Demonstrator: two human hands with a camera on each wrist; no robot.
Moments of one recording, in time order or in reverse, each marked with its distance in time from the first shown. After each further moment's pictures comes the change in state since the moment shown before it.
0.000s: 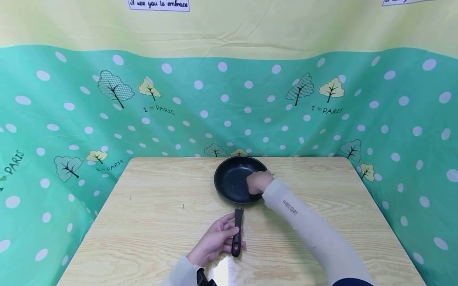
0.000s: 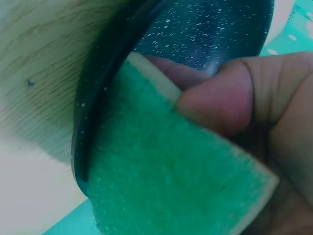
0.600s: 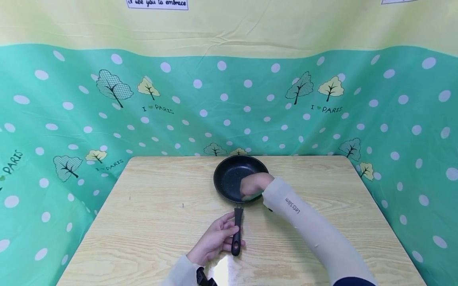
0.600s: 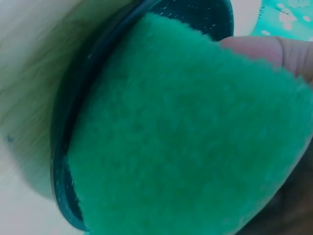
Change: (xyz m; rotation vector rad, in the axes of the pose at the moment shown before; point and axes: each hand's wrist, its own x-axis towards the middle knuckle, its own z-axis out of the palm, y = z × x) left_hand 0.002 -0.001 0.001 -0.001 -0.005 0.010; right_hand -0.007 -0.005 -0.004 0.207 -0.124 -0.256
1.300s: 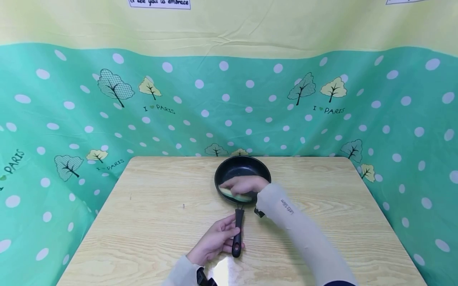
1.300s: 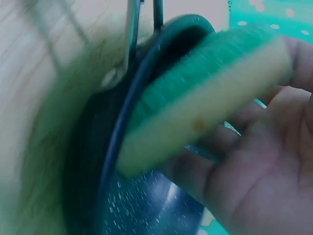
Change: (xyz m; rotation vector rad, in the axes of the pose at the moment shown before) left_hand -0.001 0.004 -0.004 0.020 -0.042 -0.032; right_hand 0.033 0.000 0.011 0.389 0.073 -0.260
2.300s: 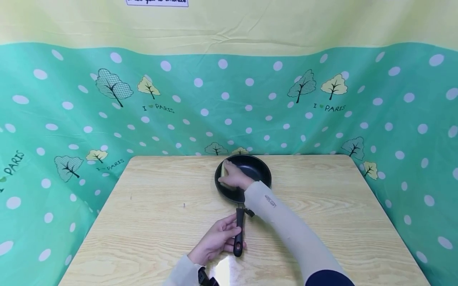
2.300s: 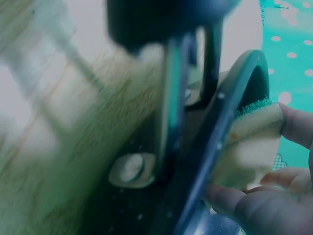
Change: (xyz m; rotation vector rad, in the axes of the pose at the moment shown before) left_hand 0.003 -0.004 0.002 0.025 0.018 0.024; right_hand 0.050 0.002 0.015 0.176 0.456 0.116
